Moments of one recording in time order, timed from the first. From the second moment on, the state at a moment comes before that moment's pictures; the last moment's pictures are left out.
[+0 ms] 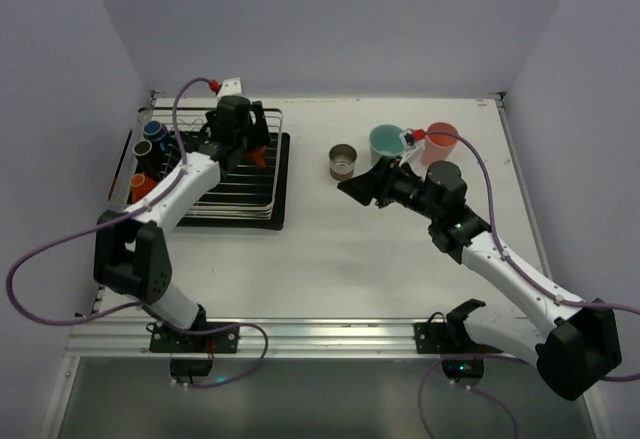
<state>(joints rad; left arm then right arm) -0.33 1.63 1.29 -0.25 -0.35 -0.38 0.52 1.04 0.72 0.19 -0.42 0.73</state>
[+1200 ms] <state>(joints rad) -0.40 0.92 0.58 0.49 0.45 -1.03 0.72 1.35 0.71 0.89 -0.58 1.08</state>
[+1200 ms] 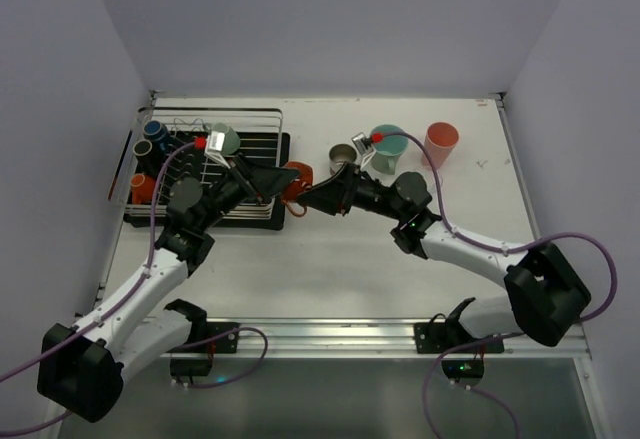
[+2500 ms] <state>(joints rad) -0.43 0.66 0.76 -0.38 -0.22 -0.29 0.62 1.40 0.89 -0.35 0.08 0.39</state>
